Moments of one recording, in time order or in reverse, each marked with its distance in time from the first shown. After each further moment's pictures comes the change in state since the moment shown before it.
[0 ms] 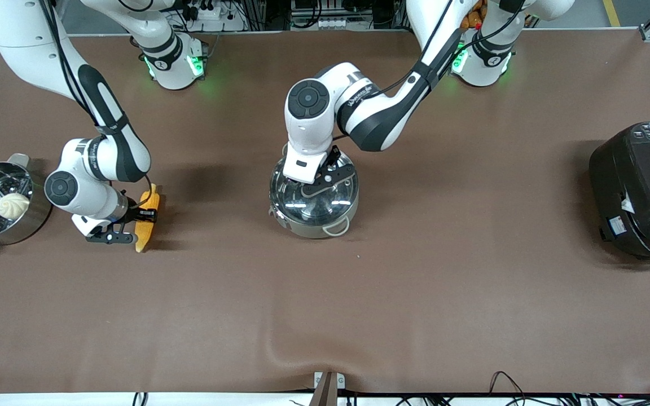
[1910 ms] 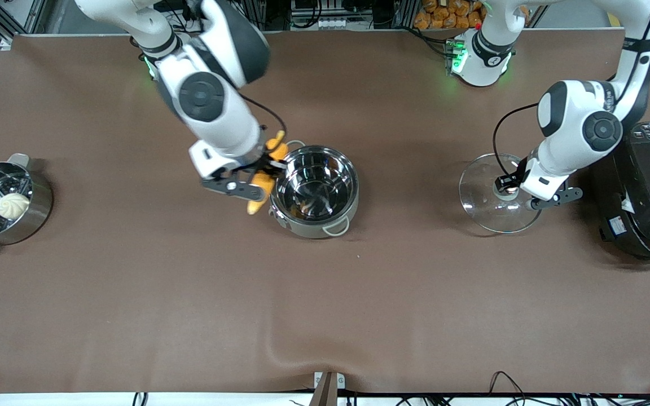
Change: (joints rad) left arm 0.805 -0.563 0.015 -1.096 0.010 0.448 1.018; right arm 0.538 -0.080 0.131 0.580 0.100 -0.595 0.874
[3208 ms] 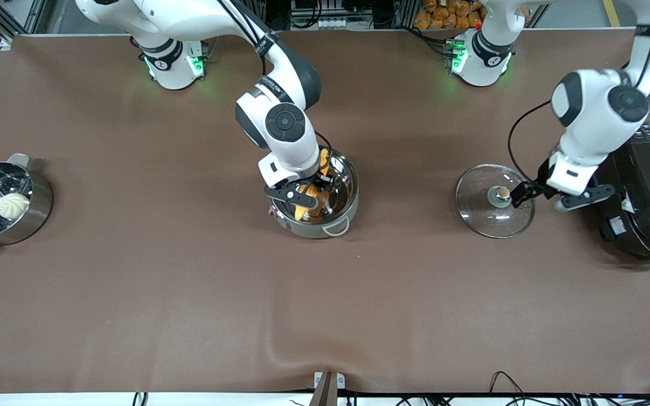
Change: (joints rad) left arm 0.035 -0.115 -0.003 0.042 0.002 0.071 0.007; right arm 0.118 0.190 -0.001 -0.004 -0.050 0.226 0.163
